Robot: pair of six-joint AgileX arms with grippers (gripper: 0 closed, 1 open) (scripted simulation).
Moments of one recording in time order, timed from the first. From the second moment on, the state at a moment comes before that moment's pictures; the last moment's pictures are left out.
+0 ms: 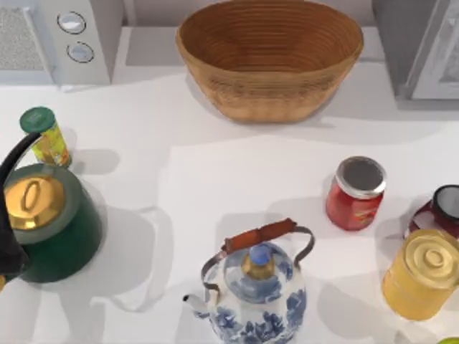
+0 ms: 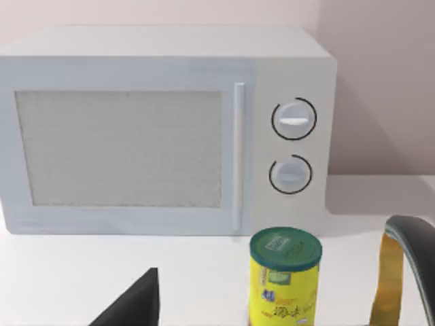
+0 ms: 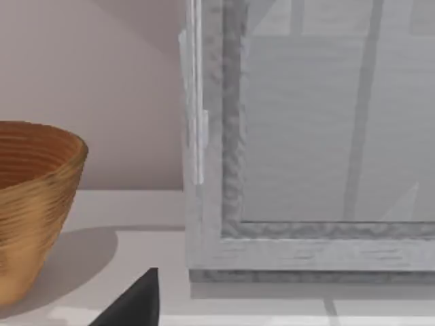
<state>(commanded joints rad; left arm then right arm) 0.00 0.00 0.00 0.00 0.00 0.00 0.03 0.20 0.22 -0.06 0.03 0.00</state>
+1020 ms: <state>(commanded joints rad) 0.00 0.00 0.00 0.00 0.00 0.00 0.17 1.24 1.64 -0.39 0.18 0.01</state>
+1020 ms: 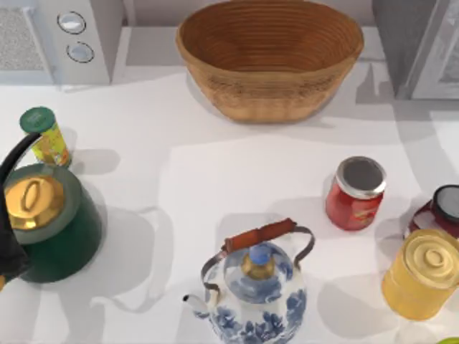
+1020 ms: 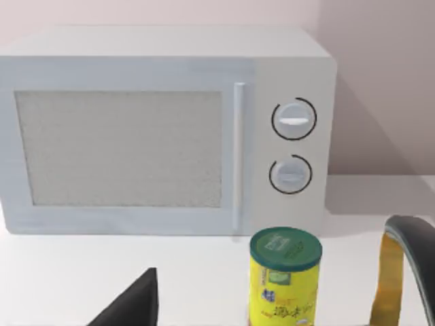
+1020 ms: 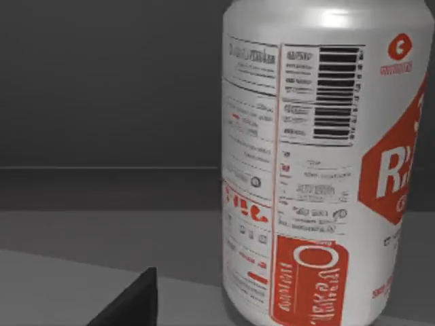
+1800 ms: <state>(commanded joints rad) 0.00 0.00 0.00 0.00 0.00 0.00 0.16 1.34 1.73 -0.39 0.18 0.02</state>
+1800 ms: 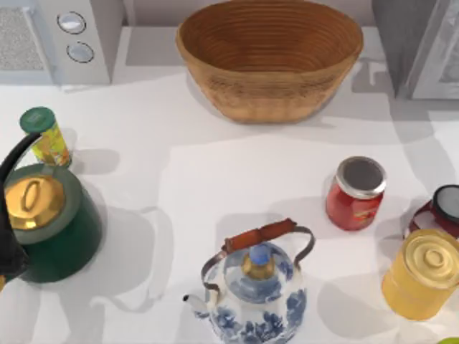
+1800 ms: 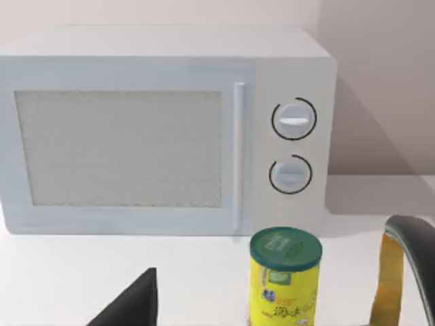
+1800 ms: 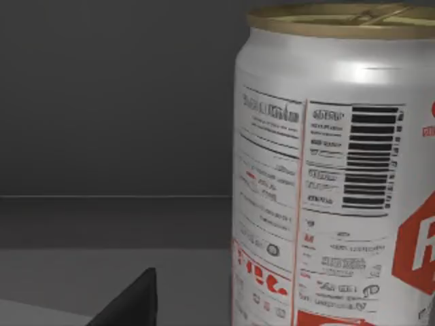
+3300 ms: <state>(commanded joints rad) 0.00 0.00 0.00 0.00 0.00 0.00 0.12 1.55 1.90 -0.35 0.15 0.02</state>
